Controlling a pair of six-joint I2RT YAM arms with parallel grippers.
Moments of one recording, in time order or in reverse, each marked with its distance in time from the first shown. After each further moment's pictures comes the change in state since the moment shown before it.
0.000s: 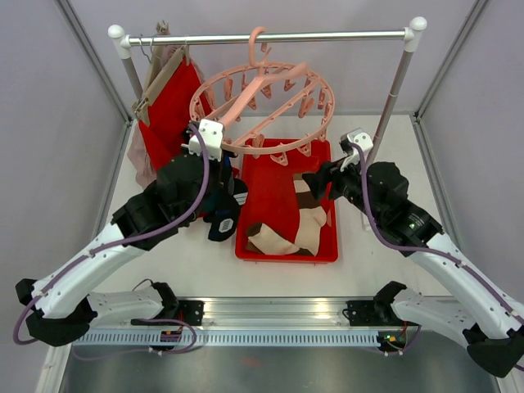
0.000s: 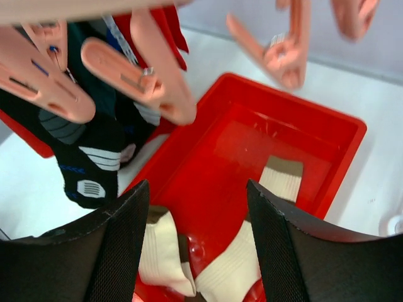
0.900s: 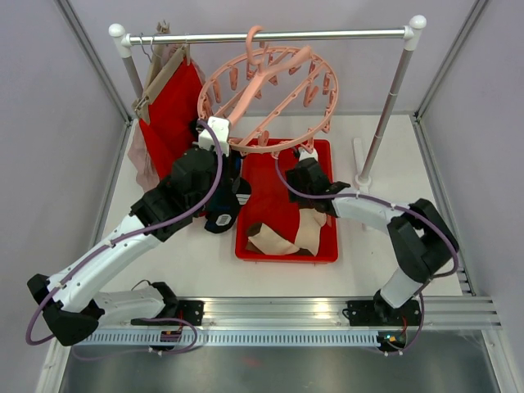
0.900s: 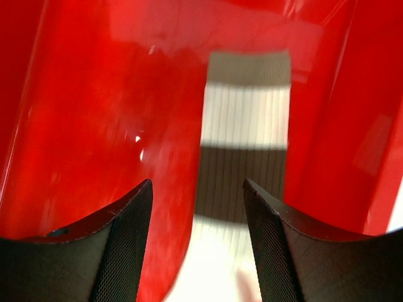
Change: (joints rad) left arm 0.119 0.058 -0.113 0.128 0.146 -0.085; right arm -0.032 0.715 -0.061 0.186 0.229 0.114
